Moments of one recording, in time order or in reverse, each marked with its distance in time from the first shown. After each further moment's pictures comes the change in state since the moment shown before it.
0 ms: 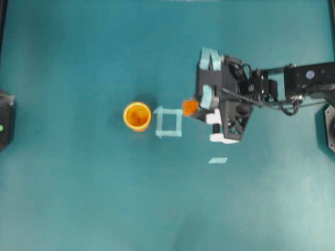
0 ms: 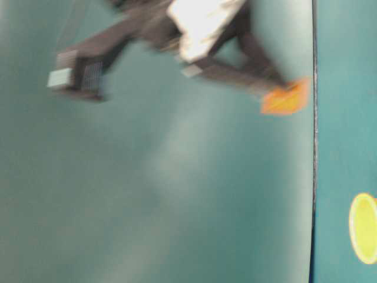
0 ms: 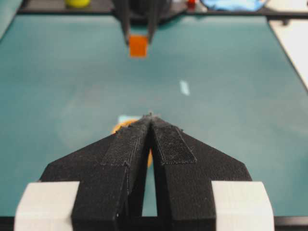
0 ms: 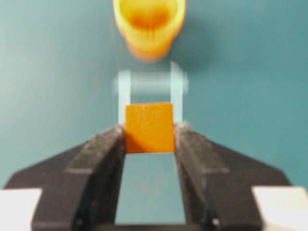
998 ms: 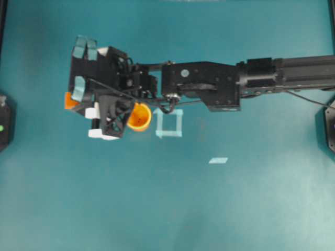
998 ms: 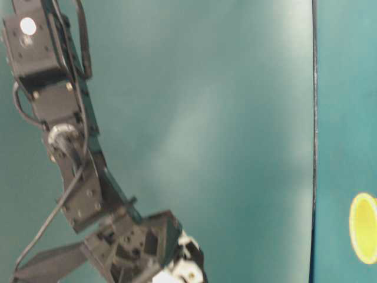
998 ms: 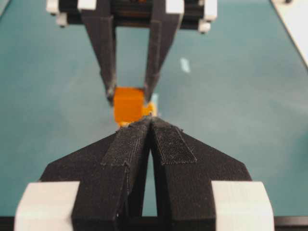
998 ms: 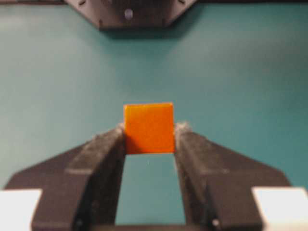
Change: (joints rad) left arm 0.000 -0.067 -0.031 0.000 0.156 0.000; right arm 0.000 0.566 -0.719 -0.003 -0.083 0.000
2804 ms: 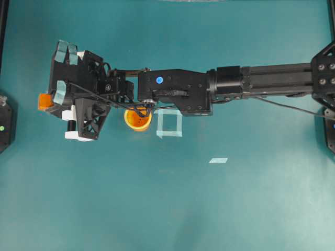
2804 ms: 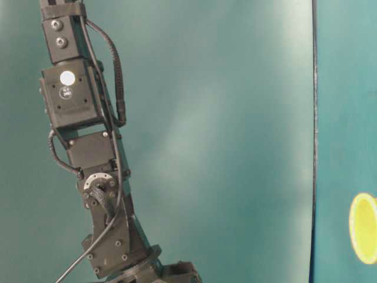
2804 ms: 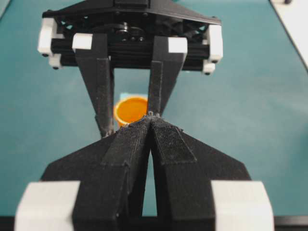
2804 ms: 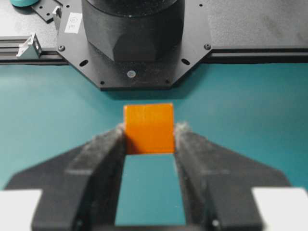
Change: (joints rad) left arm 0.000 -0.003 0.000 0.000 0.002 0.000; right arm 0.000 0.140 -0.146 0.000 -0.110 0.000
